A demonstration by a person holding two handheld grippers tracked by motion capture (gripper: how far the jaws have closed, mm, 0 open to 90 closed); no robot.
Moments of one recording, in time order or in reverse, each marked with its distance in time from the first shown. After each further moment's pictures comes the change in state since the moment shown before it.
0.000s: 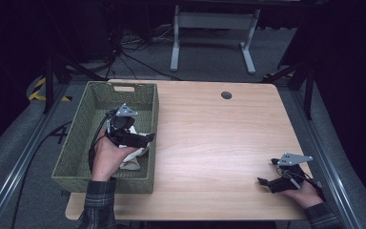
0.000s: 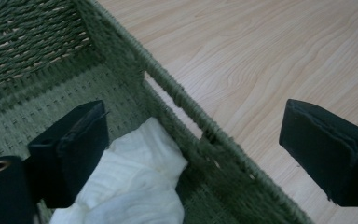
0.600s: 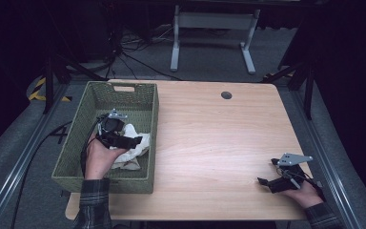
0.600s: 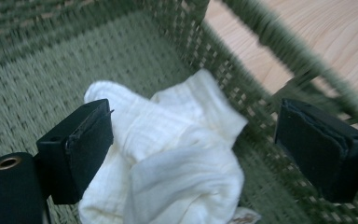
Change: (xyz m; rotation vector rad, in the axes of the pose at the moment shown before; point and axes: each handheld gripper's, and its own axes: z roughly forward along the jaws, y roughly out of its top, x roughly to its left) left arm 0.034 -0.029 0.018 0.121 0.069 -0.075; right arm 0.000 0.000 0.000 0.000 -0.001 -0.002
